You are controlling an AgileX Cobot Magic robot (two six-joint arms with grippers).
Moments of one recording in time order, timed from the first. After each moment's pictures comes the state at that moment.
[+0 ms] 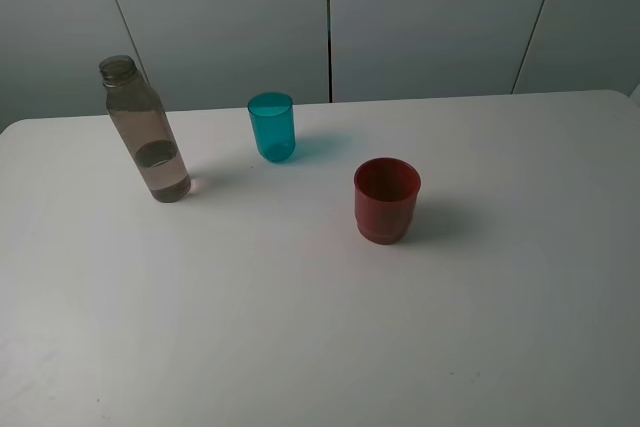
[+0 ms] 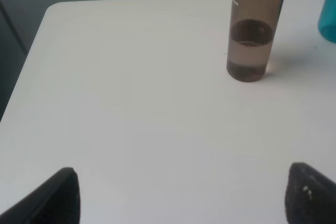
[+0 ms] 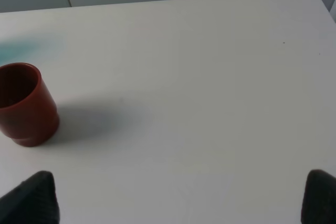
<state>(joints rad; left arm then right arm) -0.12 0.00 -0.51 0.18 1.08 -0.15 0.00 0.00 -0.50 0.01 1.11 0.06</state>
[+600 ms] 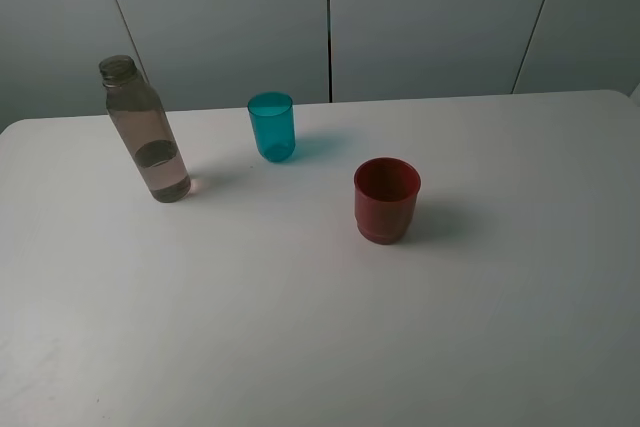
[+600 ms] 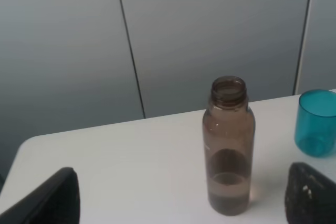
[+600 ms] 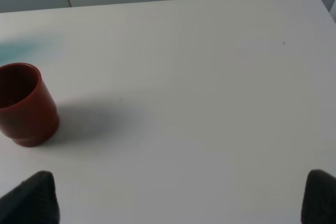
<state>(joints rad) -0.13 0.45 -0.51 0.22 0.42 -0.16 0.00 0.00 -0.50 0.01 1.11 0.06</state>
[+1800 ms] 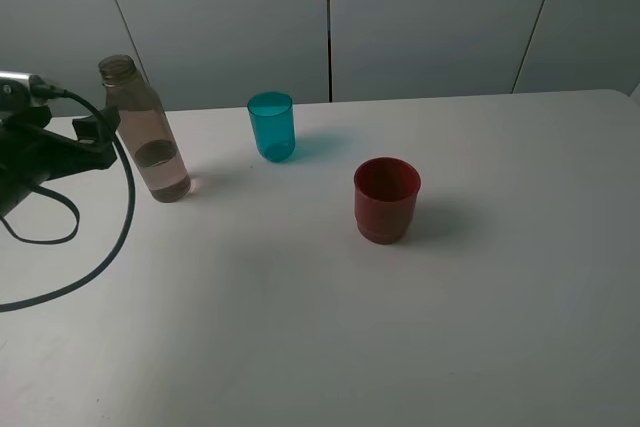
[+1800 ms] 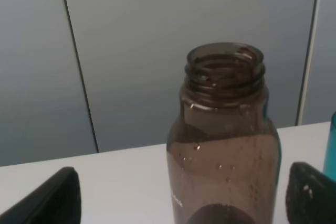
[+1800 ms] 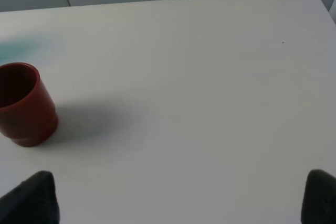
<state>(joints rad) -0.14 1.68 -0.29 -0.06 -1.20 0.05 0.00 0.00 -0.50 0.01 1.11 0.06</state>
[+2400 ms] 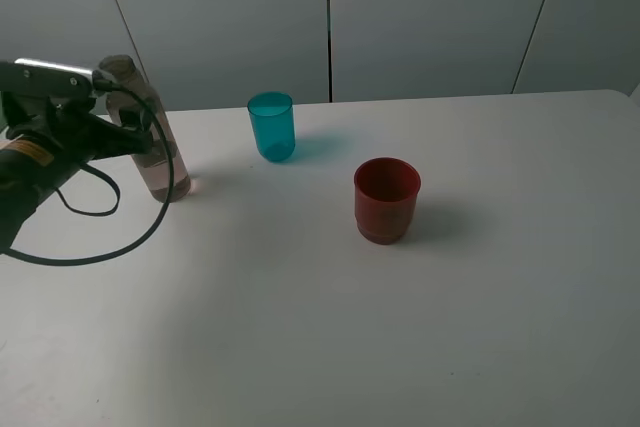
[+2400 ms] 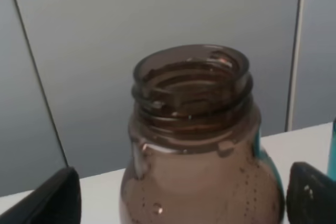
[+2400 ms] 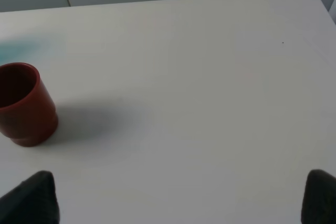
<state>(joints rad) -0.14 1.88 -0.48 0.03 -1.21 0.08 0.00 0.00 -0.50 0.01 1.11 0.06</state>
